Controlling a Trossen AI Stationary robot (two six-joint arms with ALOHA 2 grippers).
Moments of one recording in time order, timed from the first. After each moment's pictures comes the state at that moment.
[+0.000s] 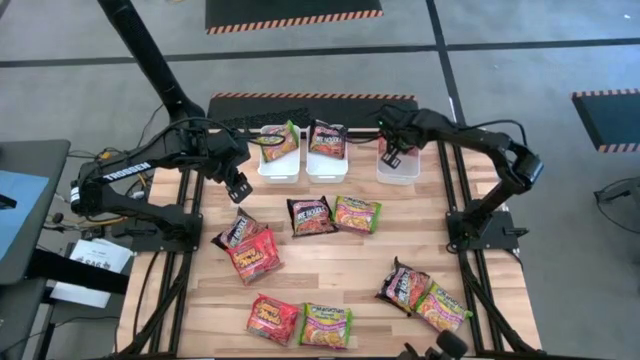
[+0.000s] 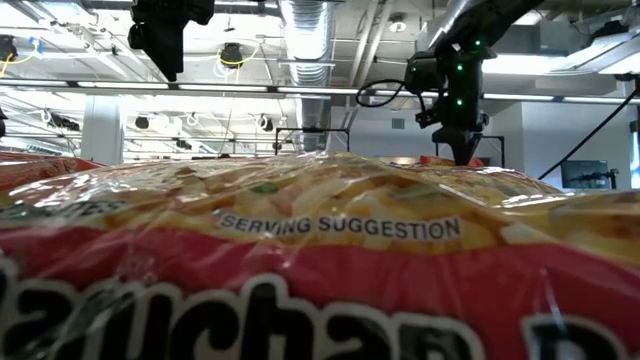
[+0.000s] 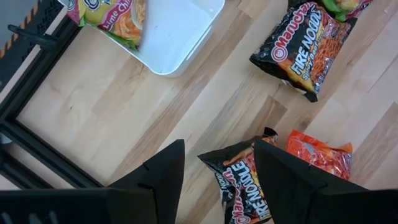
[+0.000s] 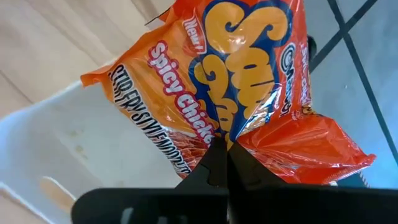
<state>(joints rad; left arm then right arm) 0.31 1.19 1.35 -1.28 -0.17 -0.32 -0.69 1.58 1.21 -0.92 0.42 -0.07</state>
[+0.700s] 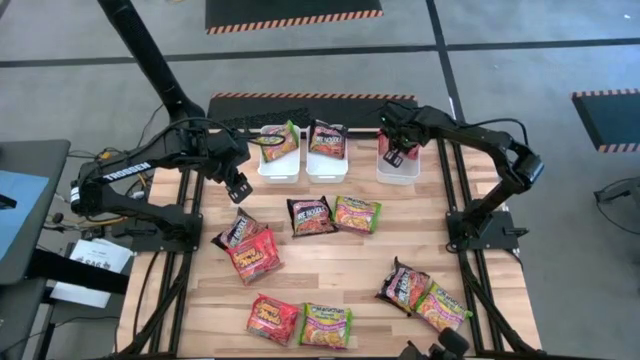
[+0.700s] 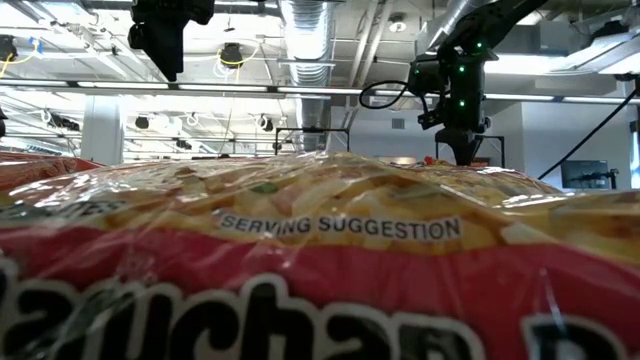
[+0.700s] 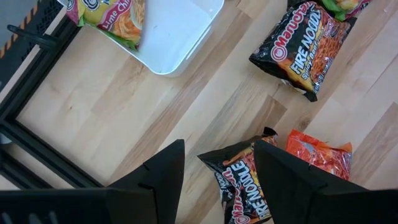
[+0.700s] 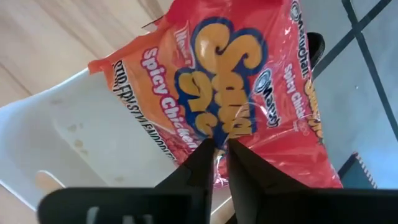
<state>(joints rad) 0.31 1.19 1.35 -1.28 -0.17 -0.32 -0.73 1.58 1.21 -0.93 0.36 -0.11</state>
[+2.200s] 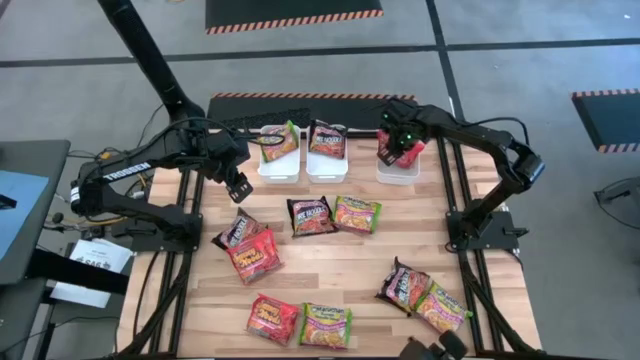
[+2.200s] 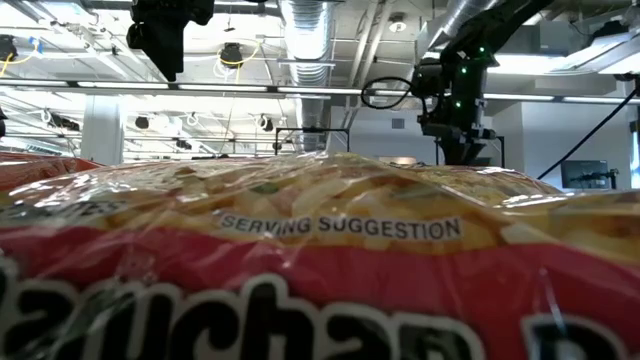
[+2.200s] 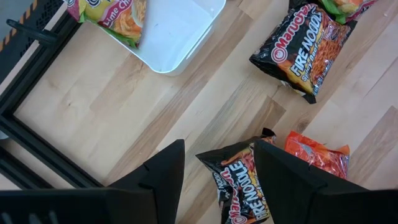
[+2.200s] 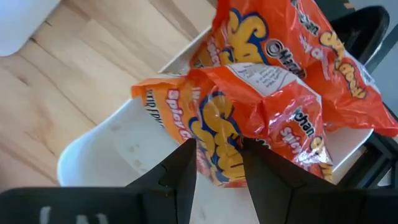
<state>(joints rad) 0.31 1.19 1.35 -1.28 -0.17 -0.34 -0.77 1.58 1.19 -0.88 0.16 0.07</state>
